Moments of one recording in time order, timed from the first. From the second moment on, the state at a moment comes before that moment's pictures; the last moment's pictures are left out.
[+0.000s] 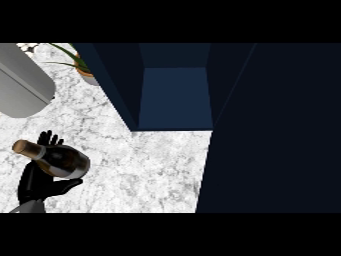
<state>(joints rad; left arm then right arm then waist) -0.19 0.21 0.38 -0.65 0.17 -0.36 -0.65 -0.64 -0.26 0.03 -2.49 -0.08 -0.18 1.04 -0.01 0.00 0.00</state>
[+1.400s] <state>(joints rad) -0.24 0.02 0.11 -0.87 0.00 -0.09 -0.83 -0.64 -0.28 0.01 -2.47 -0.09 -0.19 1.04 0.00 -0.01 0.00</state>
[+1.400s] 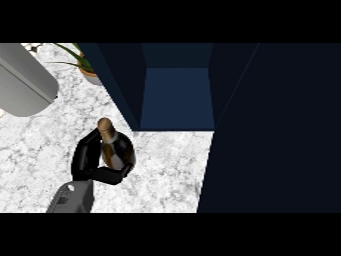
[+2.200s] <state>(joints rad) -0.22 0.00 -0.26 -1.47 0.21 0.17 -0.35 -0.61 -0.27 -0.02 -2.47 -0.12 -0.17 1.01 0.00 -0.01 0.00</state>
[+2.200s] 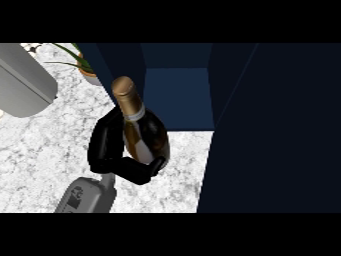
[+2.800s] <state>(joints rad) -0.54 0.00 -0.31 -1.49 0.22 0.46 -0.03 -0.59 -0.28 -0.04 -2.47 -0.13 -0.15 1.02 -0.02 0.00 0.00</state>
